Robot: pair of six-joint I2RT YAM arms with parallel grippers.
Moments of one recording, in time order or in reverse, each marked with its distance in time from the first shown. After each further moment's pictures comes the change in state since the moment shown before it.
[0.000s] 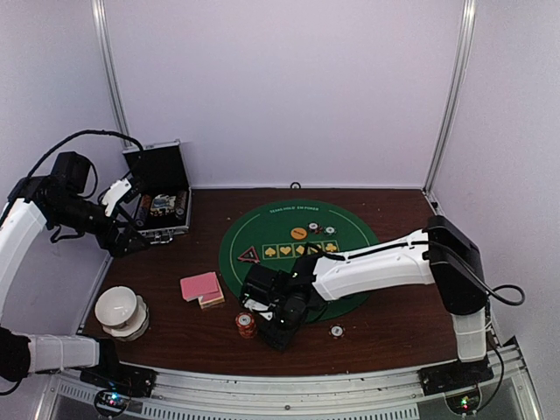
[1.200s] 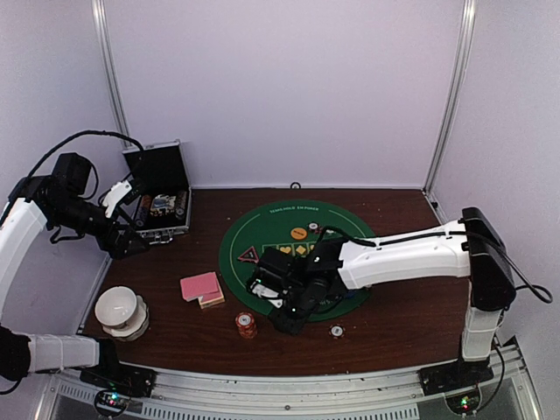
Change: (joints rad) left arm 0.000 0.005 0.000 -0.023 0.019 -0.001; right arm -0.008 -0.145 -0.035 -0.039 0.048 0.006
